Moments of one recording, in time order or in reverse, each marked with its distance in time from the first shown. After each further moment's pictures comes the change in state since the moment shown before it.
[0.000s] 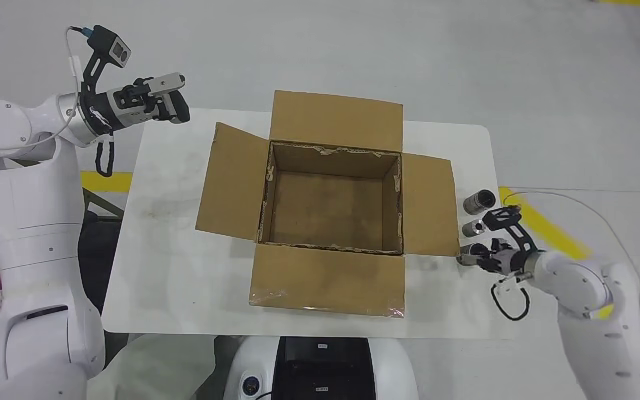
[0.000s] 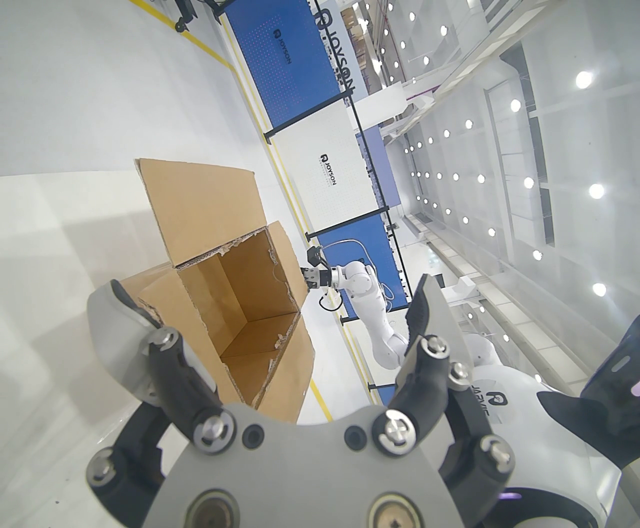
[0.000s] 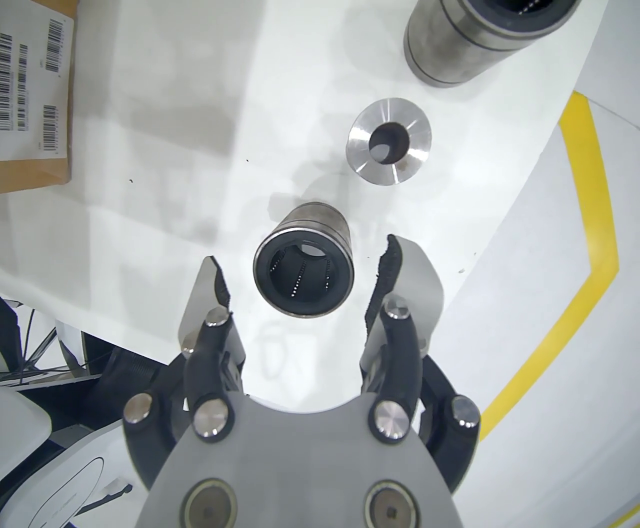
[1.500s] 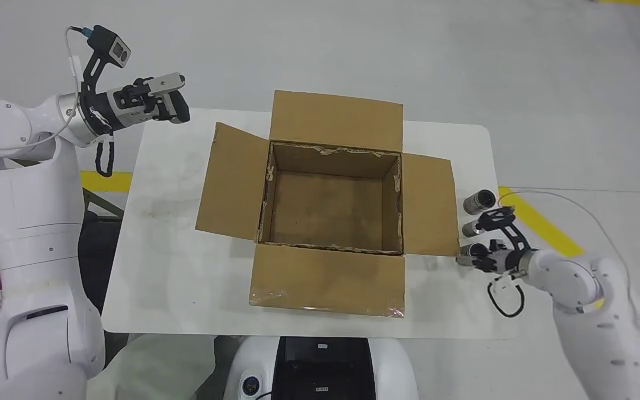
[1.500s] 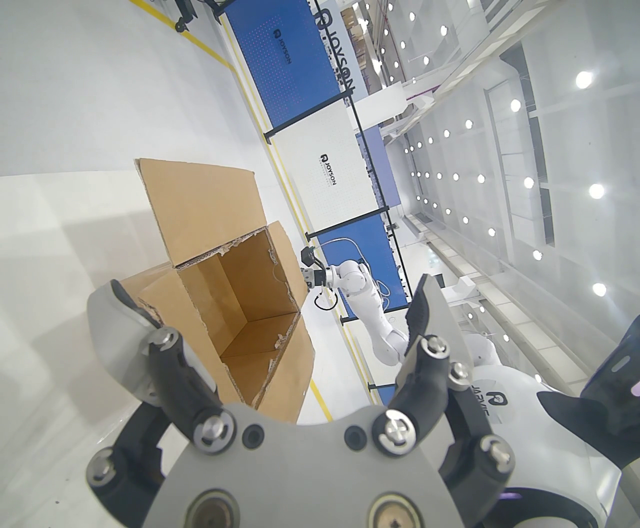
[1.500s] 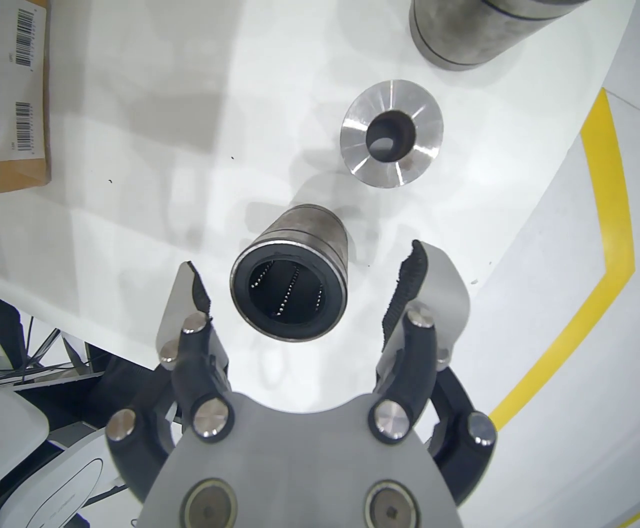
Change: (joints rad) left arm 0.000 0.000 0.000 0.000 0.000 0.000 0.000; right arm 0.064 0.032 -0.094 0.124 0.017 -0.001 -0.050
